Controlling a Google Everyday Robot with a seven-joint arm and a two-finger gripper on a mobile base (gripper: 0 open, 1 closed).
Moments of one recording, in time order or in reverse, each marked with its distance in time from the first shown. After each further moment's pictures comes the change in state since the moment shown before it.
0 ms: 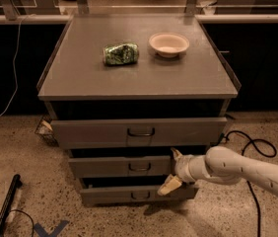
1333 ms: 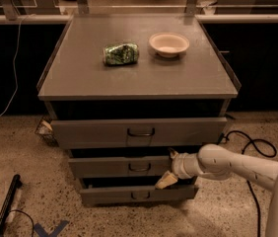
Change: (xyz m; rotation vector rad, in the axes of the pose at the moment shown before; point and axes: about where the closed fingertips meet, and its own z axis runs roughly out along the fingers) arm 0.019 -0.018 0.038 -0.003 0.045 -0.005
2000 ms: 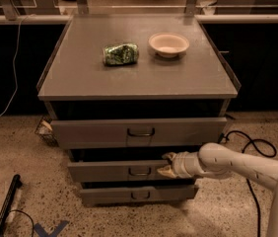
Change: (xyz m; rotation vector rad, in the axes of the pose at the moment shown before) arm -0.003 0.000 -0.004 -0.002 -0.001 0.001
